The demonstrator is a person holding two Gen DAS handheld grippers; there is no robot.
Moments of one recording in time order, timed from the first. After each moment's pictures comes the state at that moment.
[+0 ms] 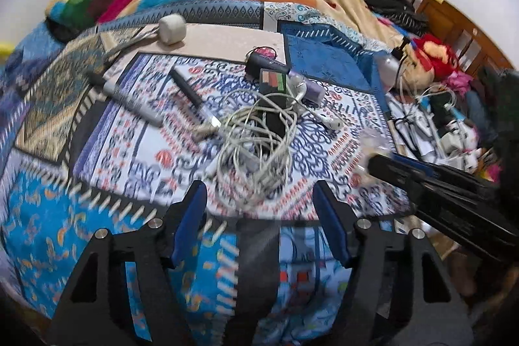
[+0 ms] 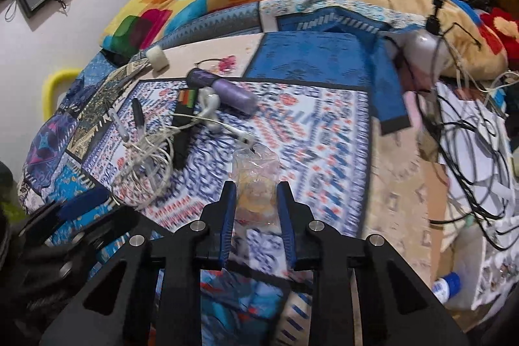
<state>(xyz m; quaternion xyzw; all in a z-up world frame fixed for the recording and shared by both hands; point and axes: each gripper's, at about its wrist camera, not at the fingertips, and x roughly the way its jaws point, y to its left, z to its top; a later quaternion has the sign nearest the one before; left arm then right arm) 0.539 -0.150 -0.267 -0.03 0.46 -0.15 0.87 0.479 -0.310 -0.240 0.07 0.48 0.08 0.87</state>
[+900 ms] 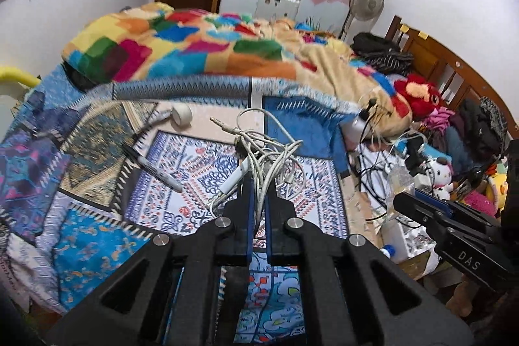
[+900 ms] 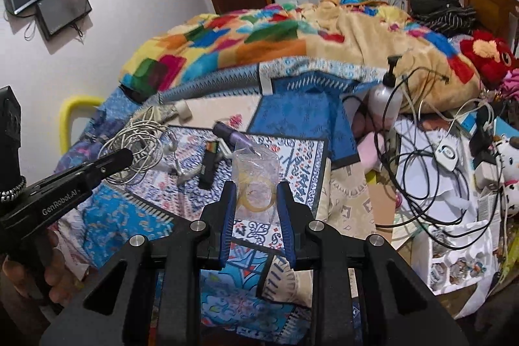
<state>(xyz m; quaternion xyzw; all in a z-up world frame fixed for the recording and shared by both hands) 0.500 -0.134 -0.141 -0.06 0.38 -0.15 0.91 0.421 -0.330 -0.146 0.08 0.40 0.08 0.91</state>
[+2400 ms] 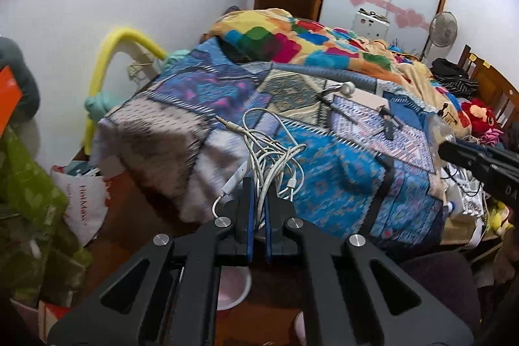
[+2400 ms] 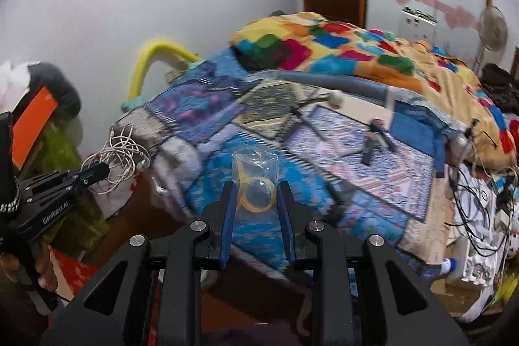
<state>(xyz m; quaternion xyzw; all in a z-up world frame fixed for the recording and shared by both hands) 0.265 0.116 -0.133 -0.07 0.38 0.04 0.92 0.299 -0.121 -0.098 -0.04 0.39 0.22 0.89</state>
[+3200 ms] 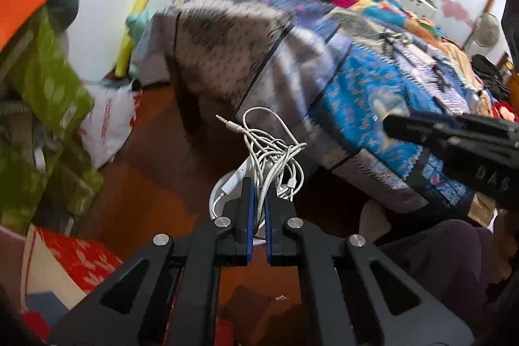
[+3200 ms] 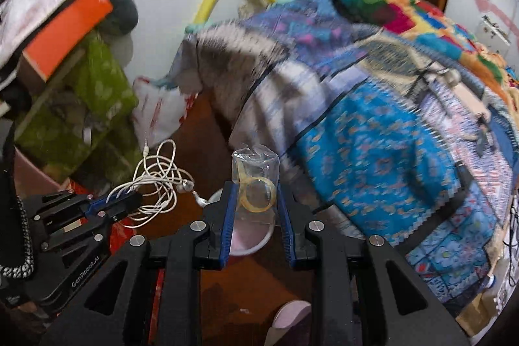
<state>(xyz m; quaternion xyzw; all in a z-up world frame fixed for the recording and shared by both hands) 0.188 0.181 -0.245 -0.14 0.47 0.11 0.86 0.255 0.028 -0.190 -0.13 0.47 0.34 0.81</state>
